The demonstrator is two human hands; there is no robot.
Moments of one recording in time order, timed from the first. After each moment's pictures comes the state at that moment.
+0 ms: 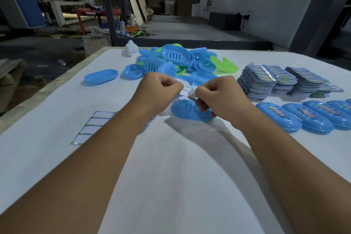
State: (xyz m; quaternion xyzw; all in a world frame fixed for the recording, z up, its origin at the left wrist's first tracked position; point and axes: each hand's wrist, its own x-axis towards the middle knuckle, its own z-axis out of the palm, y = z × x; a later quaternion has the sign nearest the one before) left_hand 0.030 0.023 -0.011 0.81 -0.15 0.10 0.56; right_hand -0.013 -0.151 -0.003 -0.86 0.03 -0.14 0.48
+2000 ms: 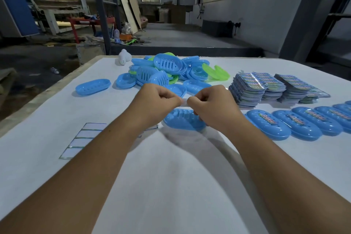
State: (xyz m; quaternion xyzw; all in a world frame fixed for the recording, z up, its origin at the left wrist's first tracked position) left_hand 0.016 0.018 0.004 0.85 -0.16 0.04 0.50; right_hand -0.010 -0.154 -0.007 -0.89 0.04 -0.19 0.41
